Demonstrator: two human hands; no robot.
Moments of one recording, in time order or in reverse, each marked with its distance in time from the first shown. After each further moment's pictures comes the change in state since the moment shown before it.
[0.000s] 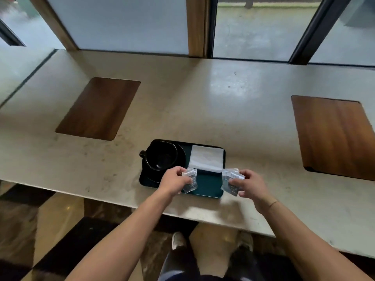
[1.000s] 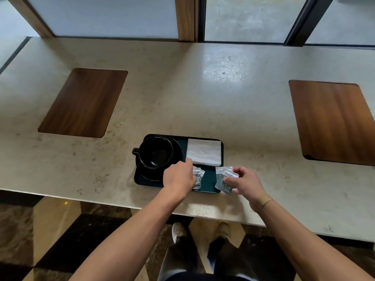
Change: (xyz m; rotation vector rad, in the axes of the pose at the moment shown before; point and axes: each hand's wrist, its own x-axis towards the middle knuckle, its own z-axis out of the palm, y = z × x) left_hand 0.019 0.005 0.023 1.104 0.154 0.375; right_hand -0.002 0.012 0.021 0.020 0.025 0.016
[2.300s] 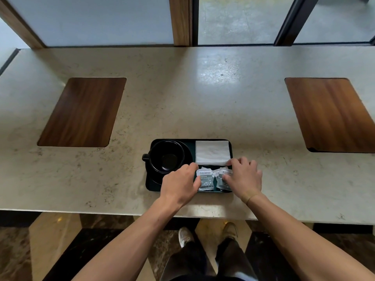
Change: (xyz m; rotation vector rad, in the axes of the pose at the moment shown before) left_hand -0.021 -0.050 -0.005 -0.206 0.148 0.246; right_hand 0.003 -0.013 0.056 -1.043 0.374 -0.245
